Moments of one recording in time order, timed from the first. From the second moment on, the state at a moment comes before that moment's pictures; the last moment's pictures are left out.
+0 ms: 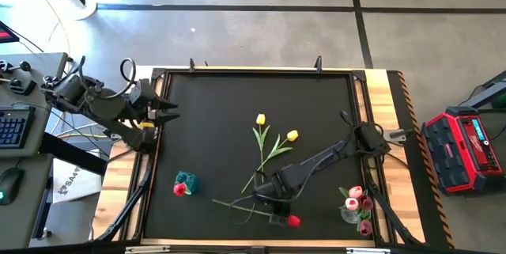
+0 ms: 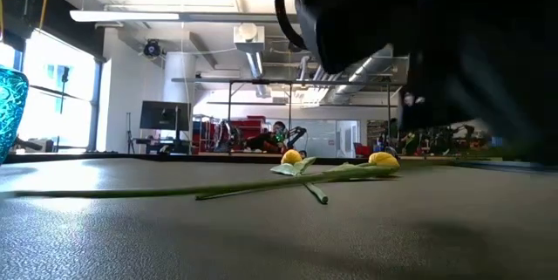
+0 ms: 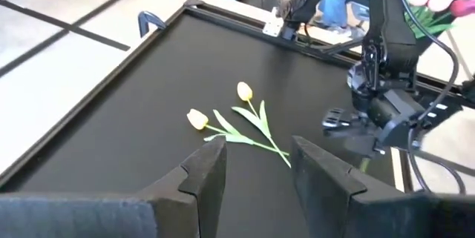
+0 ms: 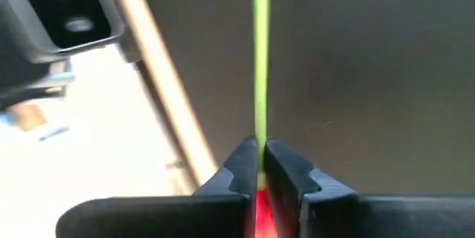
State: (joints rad) left arm -0.42 0.88 1.42 -1.16 -0.58 -0.53; right arm 0.43 2.12 1.55 -0.75 -0.52 0.75
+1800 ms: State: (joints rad) left arm -0.39 0.87 1.36 -1.21 -0.57 -0.27; right arm -0.12 2.12 2.13 -0.79 -1.06 1.67
